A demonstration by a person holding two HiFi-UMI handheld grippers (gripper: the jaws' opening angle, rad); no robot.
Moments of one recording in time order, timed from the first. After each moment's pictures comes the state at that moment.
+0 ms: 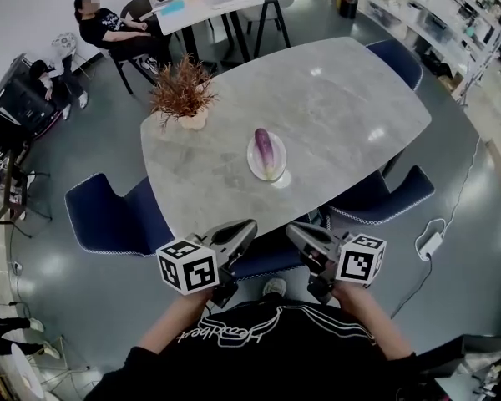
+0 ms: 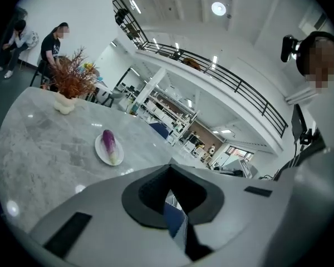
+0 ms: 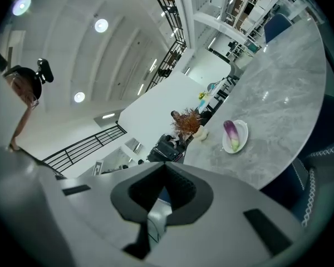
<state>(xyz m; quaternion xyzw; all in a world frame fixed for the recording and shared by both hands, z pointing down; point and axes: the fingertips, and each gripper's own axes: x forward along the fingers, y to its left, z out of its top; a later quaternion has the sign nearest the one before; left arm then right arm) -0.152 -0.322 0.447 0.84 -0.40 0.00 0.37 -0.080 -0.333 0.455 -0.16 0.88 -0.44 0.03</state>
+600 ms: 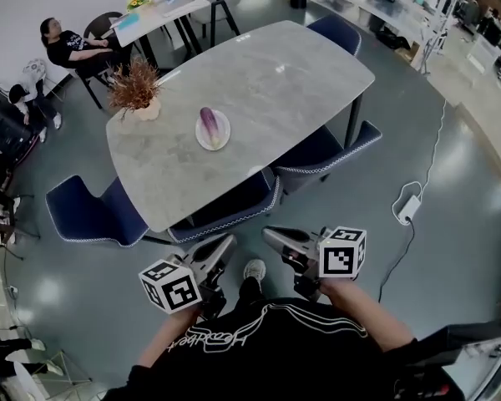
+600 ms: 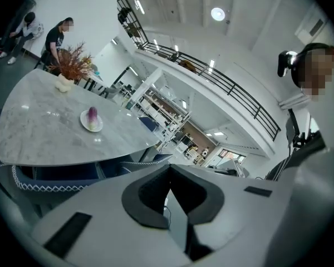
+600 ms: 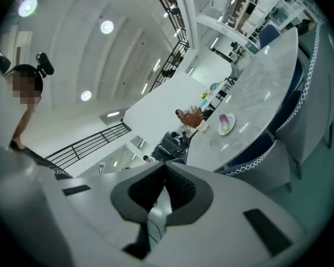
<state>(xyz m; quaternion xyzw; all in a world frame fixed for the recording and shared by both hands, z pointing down) -0.015 -0.174 0.449 0.84 -0.39 -0.03 0.38 0.049 -0.191 0.452 -0.14 0.89 -0.43 0.03</state>
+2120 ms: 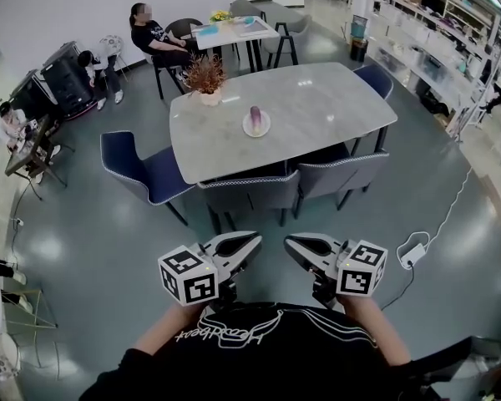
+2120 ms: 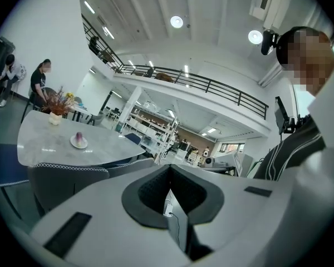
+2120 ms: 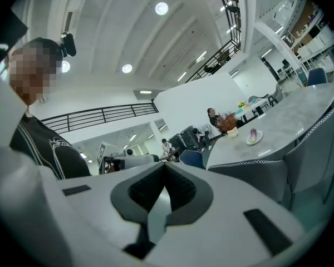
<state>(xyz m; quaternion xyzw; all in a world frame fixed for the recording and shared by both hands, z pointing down) 0.075 0.026 0.363 0.88 -0.42 -0.03 0.23 0.123 0.012 0.373 -0.04 0.97 -0.25 0.00</state>
